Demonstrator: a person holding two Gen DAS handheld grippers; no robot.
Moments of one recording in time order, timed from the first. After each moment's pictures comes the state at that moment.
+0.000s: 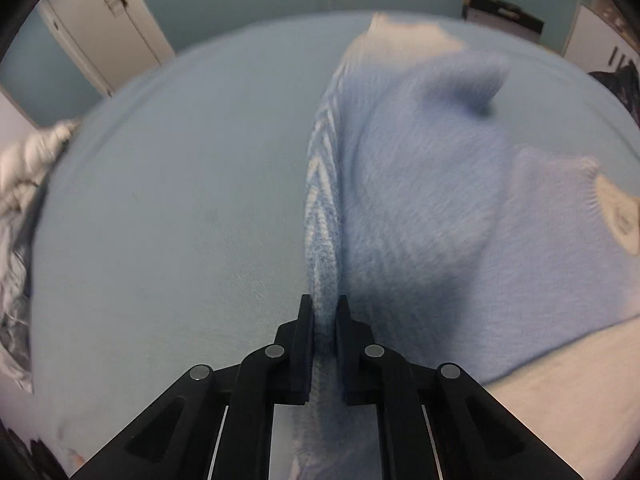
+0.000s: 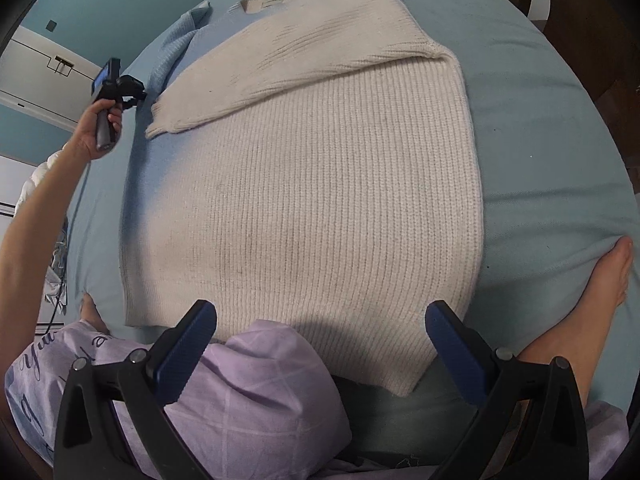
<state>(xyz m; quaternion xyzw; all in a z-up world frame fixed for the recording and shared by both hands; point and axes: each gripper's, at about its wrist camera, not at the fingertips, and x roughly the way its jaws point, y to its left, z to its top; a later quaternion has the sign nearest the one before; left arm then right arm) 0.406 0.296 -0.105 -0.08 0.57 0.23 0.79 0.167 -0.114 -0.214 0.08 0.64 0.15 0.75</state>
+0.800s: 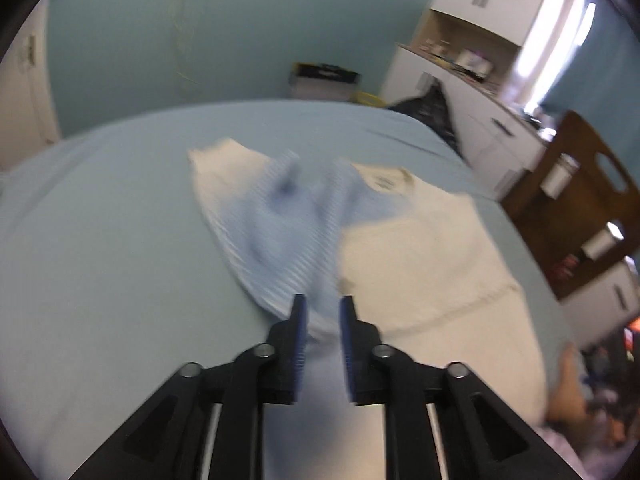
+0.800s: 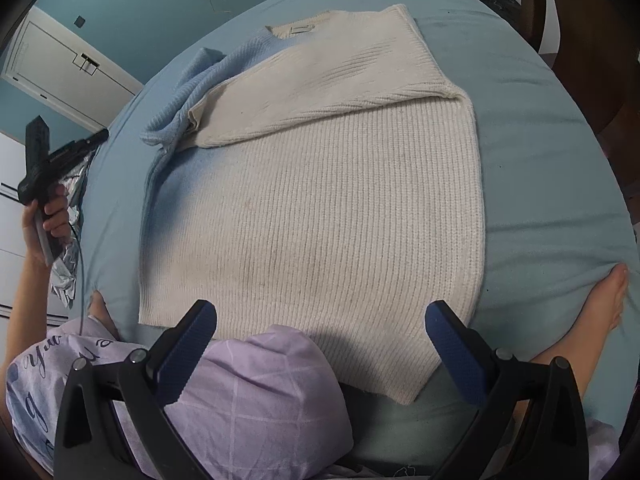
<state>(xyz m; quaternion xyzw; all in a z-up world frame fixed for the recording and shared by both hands) 0.199 0.252 0.049 -0.11 0.45 -0.05 0.89 0.157 -0.112 -0.191 0.07 0.60 0.18 0.77</state>
